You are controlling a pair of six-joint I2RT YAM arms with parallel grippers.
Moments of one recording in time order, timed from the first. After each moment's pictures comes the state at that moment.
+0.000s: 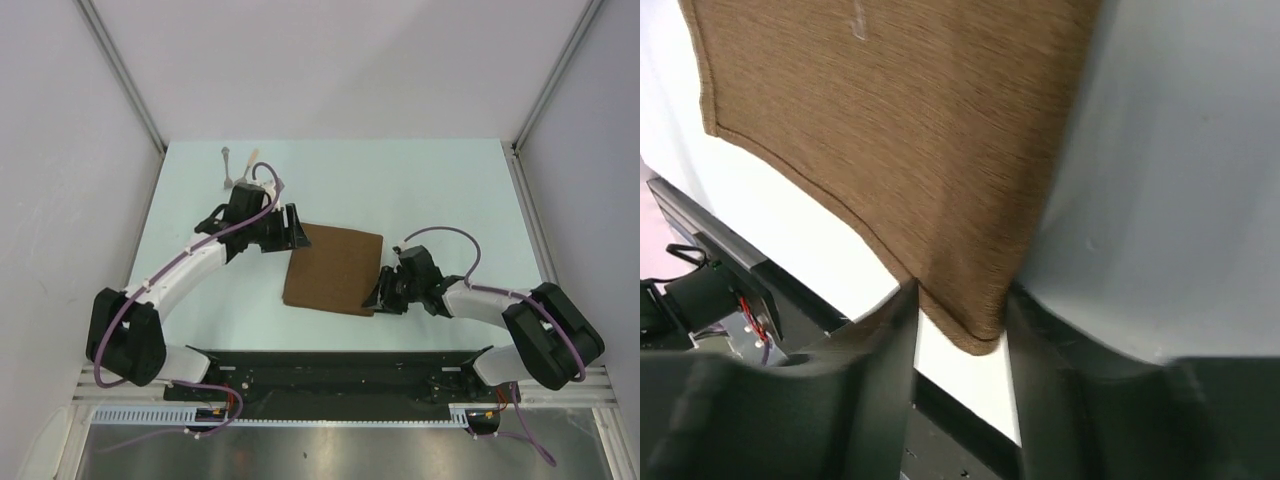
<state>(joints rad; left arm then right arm) -0.42 1.39 1.00 -0.41 0.32 -0.50 0.58 1.39 0.49 0.04 -0.36 0.83</state>
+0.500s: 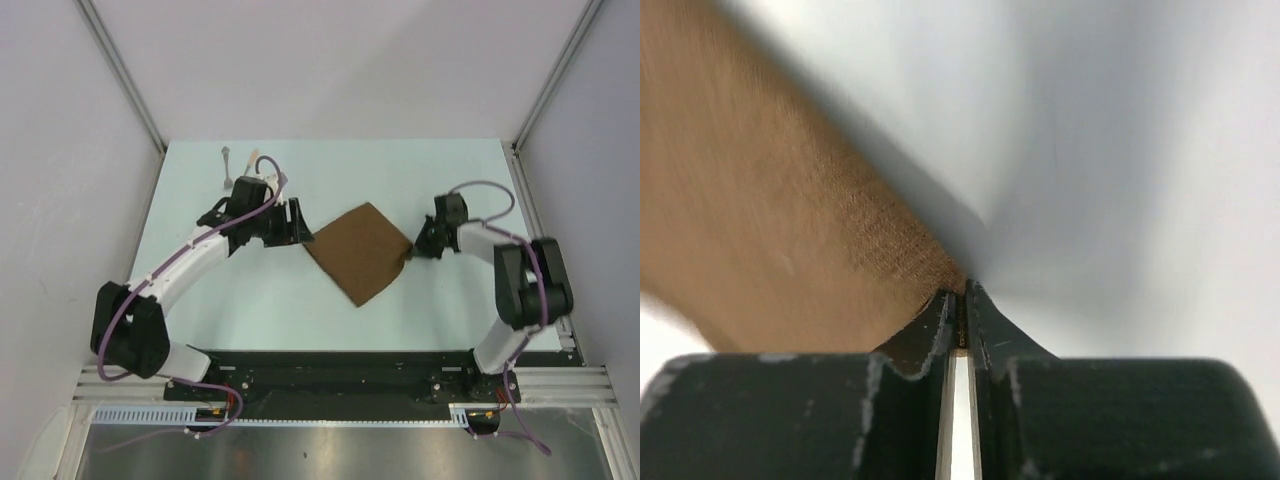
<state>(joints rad) -0.42 1.40 1.04 -0.43 0.34 -0.49 0.19 1.62 0.82 -0.23 -0.19 0.66</state>
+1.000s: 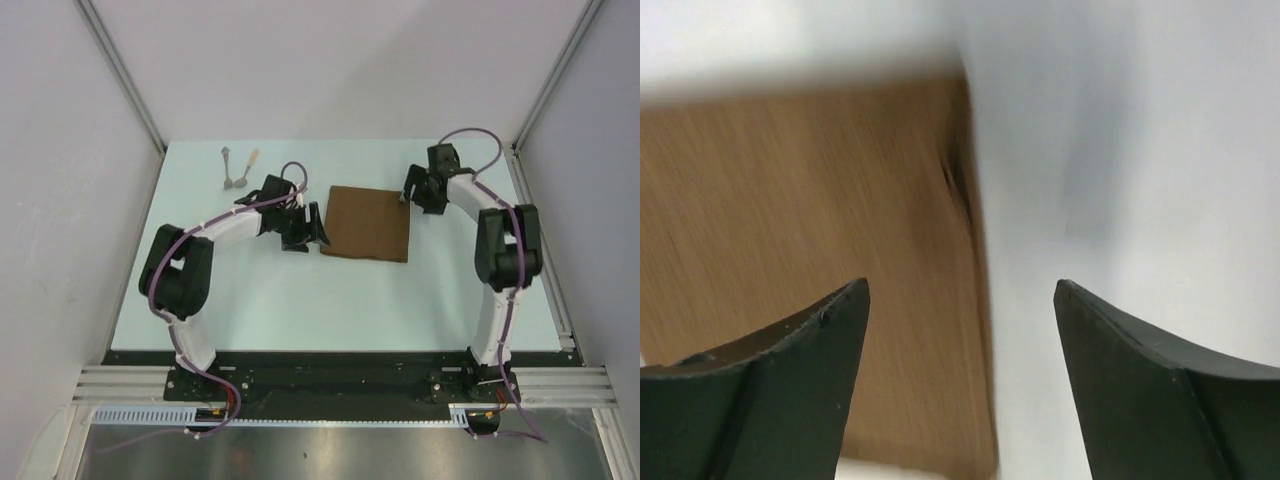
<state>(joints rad) -0.42 1.80 1.20 -0.37 0.44 -0.53 0.15 2.11 1.63 -0.45 -0.06 0.43</state>
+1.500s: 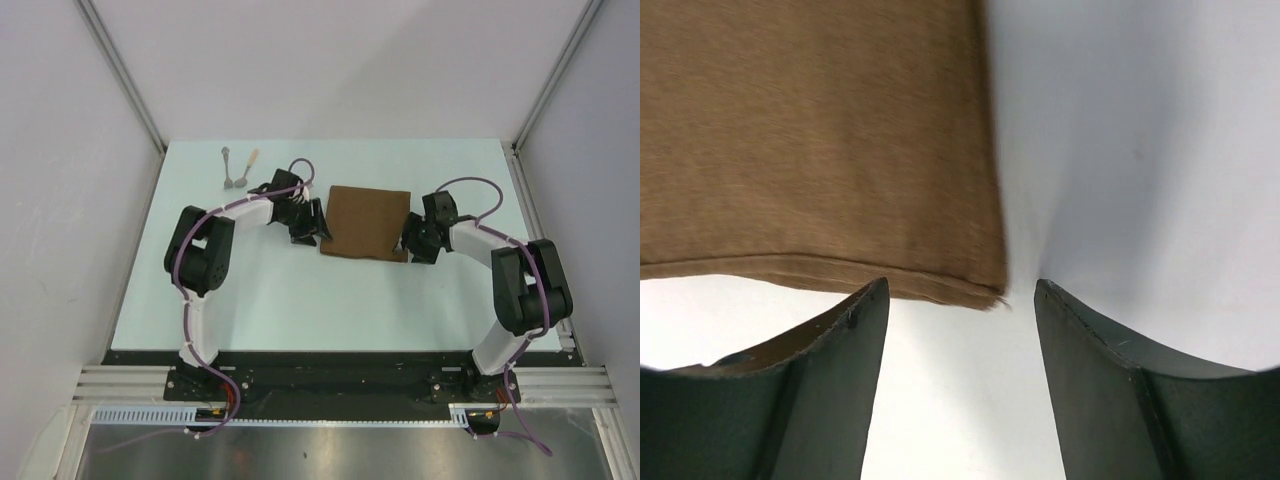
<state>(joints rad) -0.39 2.07 1.41 -0.39 0.48 -0.53 0.24 1.69 0.98 -0.32 -0.15 0.60</state>
